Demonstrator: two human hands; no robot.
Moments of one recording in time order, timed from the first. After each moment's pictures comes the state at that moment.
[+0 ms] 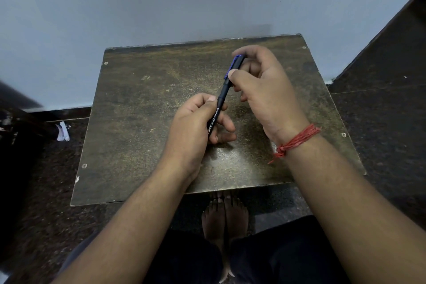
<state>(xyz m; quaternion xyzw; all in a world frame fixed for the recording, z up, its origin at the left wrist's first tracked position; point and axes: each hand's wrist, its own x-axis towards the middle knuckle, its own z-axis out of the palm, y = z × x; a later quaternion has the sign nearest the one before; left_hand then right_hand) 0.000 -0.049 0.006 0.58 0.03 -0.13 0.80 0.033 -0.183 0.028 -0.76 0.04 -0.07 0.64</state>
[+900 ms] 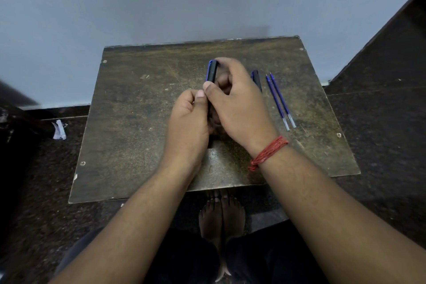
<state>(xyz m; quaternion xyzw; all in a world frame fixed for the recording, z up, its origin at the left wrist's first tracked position) 0.000 -0.056 0.007 0.63 0.07 -0.02 0.77 0.022 -0.147 0.020 -0.82 0.02 -0.08 0.57</state>
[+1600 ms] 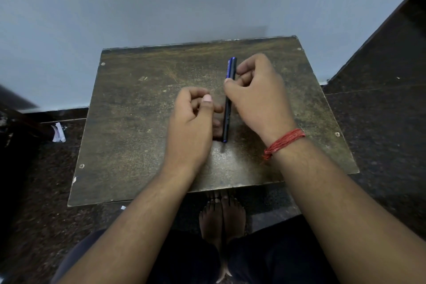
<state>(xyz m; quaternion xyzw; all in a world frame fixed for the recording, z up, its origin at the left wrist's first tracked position) -0.003 -0.053 0.001 0.72 0.04 0.01 0.69 0.029 -0.177 0.025 -0.87 0.10 -0.13 0.46</state>
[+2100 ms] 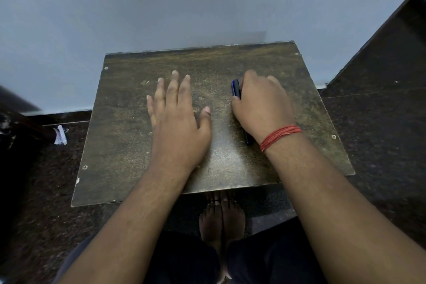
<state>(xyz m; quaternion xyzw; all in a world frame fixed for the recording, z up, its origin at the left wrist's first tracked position) 0.007 -0.032 -0.003 0.96 -0.05 0.11 0.26 0.034 -0.187 0.015 -0.98 0.05 -0.10 0.15</state>
